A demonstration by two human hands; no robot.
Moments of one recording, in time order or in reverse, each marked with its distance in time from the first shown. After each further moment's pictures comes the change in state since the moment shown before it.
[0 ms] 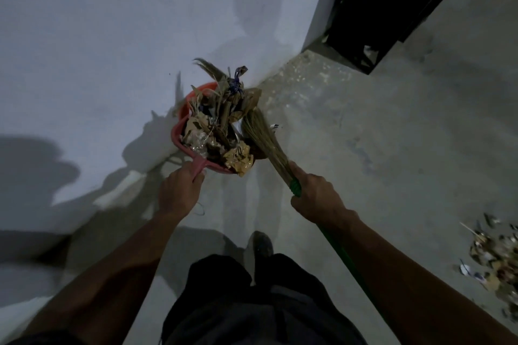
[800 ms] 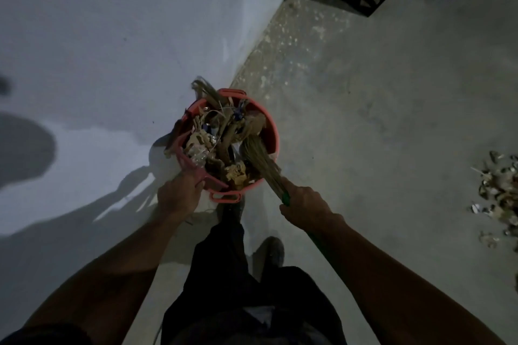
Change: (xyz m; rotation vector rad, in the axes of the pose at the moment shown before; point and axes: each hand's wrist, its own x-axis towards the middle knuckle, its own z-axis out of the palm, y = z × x) left_hand 0.371 -0.081 0.000 0.285 -0.588 0.145; right_hand 0.303 -0.139 0.021 0.176 -0.293 0.393
